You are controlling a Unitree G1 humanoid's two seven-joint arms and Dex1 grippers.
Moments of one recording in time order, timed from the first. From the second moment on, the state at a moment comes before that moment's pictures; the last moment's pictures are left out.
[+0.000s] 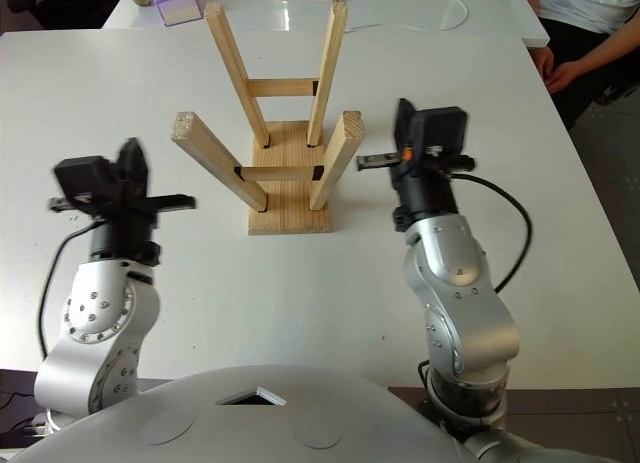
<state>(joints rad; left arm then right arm) 0.29 0.14 -0.01 -1.01 -0.03 0.67 0.35 0.03 -0.19 0.01 -0.93 0.09 0.85 -0.21</state>
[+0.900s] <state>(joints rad) 0.14 0.10 0.13 -1.00 -0.04 0.73 0.15 -0.08 -0.32 0.07 -0.94 -0.14 0.69 -0.10</state>
